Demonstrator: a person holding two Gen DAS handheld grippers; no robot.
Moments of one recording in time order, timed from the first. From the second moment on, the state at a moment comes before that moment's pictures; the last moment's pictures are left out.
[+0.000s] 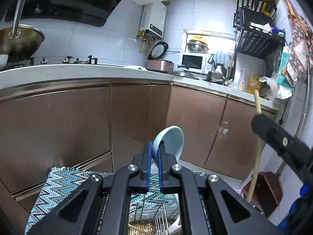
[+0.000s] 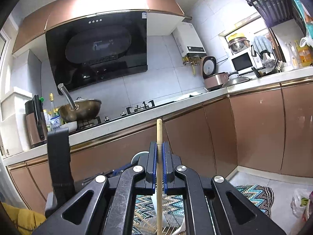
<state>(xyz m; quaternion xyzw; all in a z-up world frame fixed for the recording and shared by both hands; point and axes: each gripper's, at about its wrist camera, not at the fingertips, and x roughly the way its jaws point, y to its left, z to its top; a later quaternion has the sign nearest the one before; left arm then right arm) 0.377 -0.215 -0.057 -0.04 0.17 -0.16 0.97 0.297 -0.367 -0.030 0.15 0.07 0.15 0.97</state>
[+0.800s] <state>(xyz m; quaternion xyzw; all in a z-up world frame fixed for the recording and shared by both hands) 0.386 -0.222 -0.099 -0.03 0.19 -0.15 0.97 0.327 -0.366 -0.052 0.14 0.02 0.14 0.98</state>
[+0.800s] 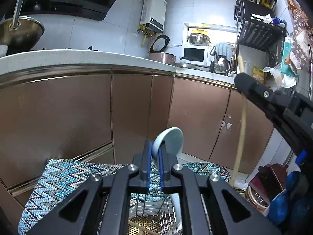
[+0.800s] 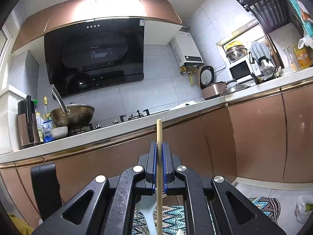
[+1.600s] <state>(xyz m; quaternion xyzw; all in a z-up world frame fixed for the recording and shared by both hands) 0.371 -0.200 -0.077 -0.06 0.19 -0.18 0.96 0.327 -0.358 -0.054 0.15 0.02 0.14 0.98</state>
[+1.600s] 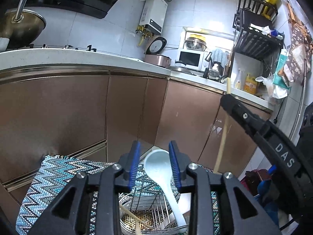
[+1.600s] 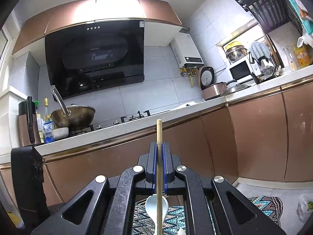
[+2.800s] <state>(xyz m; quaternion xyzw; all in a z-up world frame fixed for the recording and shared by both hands) 0.362 -0.116 -0.080 -0.11 0.21 -0.12 0.96 0.335 -0.310 -0.067 0.13 0.05 0.17 0.98</state>
